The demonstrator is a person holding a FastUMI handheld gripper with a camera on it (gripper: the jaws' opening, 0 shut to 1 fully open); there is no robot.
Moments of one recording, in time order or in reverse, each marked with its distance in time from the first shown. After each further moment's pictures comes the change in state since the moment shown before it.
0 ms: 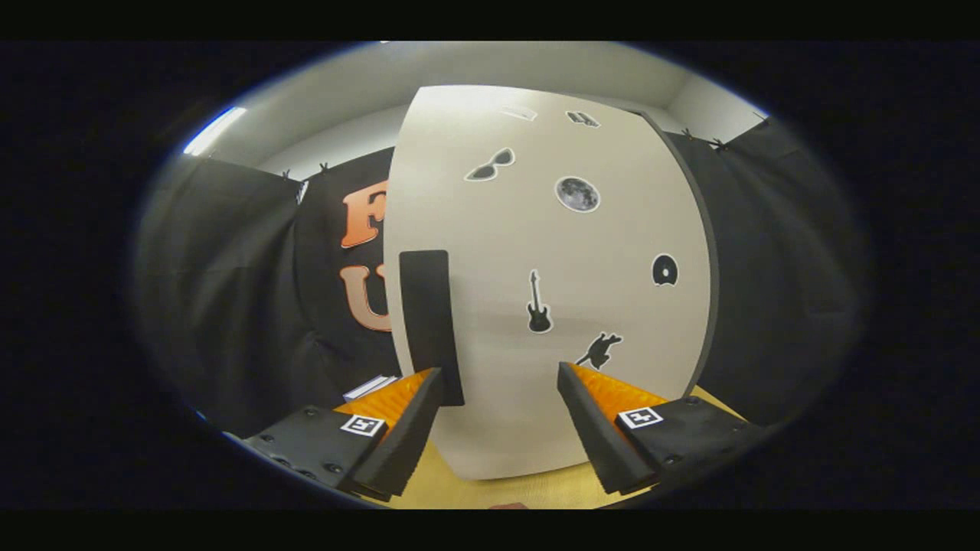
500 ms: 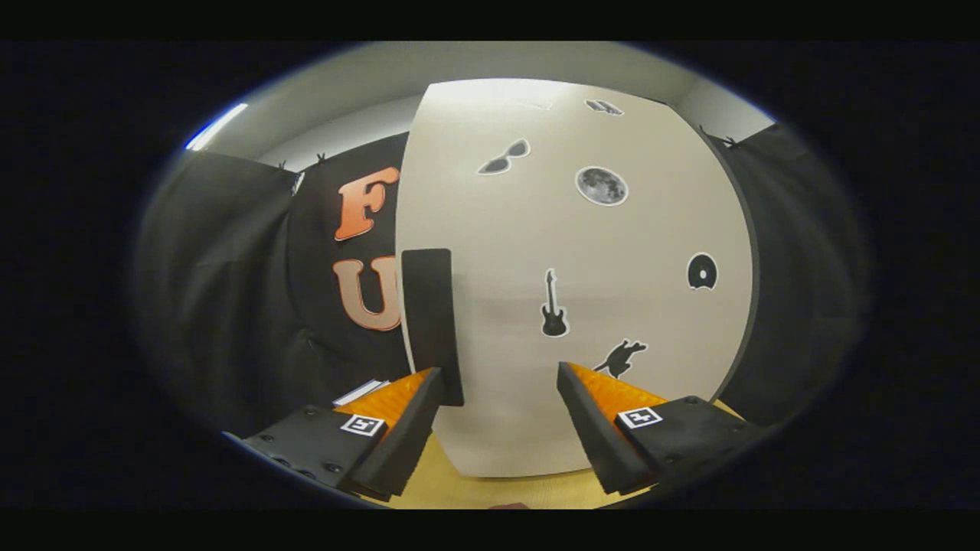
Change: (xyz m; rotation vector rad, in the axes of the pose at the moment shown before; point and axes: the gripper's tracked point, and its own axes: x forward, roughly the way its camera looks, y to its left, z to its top) arm 0.023 0.007 0.000 -0.007 0.029 -0.008
